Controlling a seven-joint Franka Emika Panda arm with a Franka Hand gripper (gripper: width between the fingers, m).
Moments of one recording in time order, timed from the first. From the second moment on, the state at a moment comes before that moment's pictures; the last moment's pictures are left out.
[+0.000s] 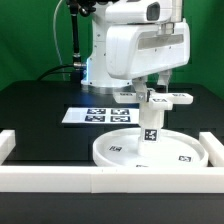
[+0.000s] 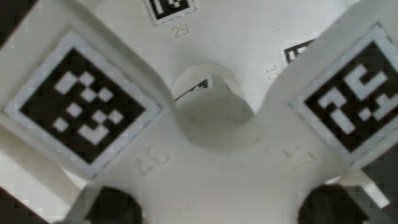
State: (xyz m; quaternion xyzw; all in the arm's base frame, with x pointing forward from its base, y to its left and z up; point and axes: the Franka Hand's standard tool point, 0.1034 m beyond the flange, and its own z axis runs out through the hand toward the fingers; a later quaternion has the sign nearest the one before) arm 0.557 0.039 0.103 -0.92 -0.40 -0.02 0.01
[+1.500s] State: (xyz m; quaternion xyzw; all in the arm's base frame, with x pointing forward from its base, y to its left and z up) arm 0.558 0.040 0.102 -0.97 0.24 -0.04 0.04
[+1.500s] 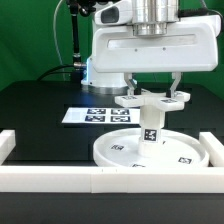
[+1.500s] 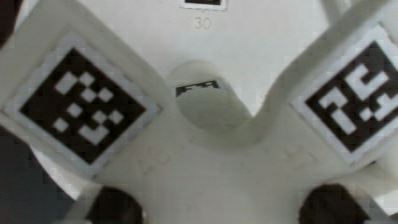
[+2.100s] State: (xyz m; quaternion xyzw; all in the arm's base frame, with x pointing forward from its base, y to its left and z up) arm 0.558 0.039 0.102 -0.89 0.45 -0.03 0.06
